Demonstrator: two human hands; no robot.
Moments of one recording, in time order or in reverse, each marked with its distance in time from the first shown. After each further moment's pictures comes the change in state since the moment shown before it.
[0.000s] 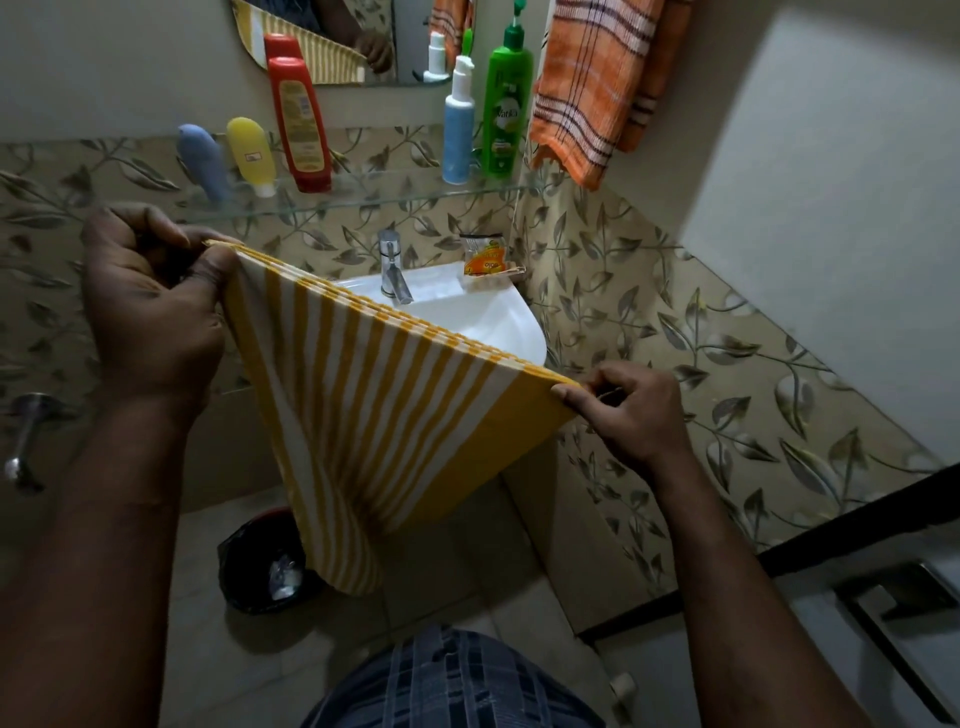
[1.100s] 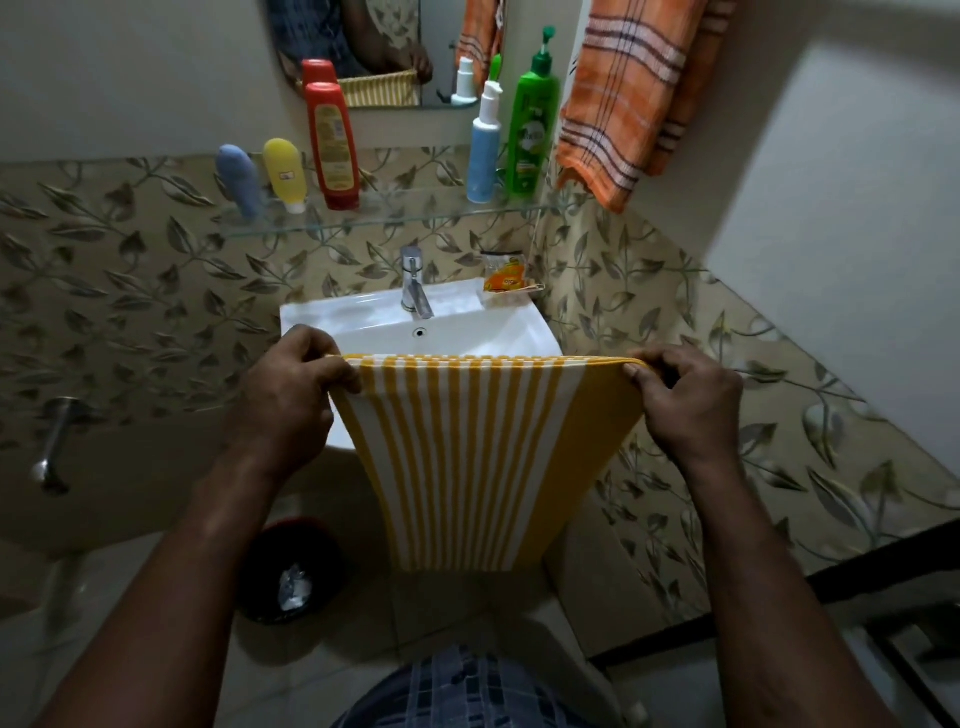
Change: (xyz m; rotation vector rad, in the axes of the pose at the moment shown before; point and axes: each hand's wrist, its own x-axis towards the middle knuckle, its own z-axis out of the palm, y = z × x) left_hand -0.048 -0.042 0.014 0.804 -0.429 0.302; right_hand 0.028 -0.007 -0.013 -0.165 0.256 0.097
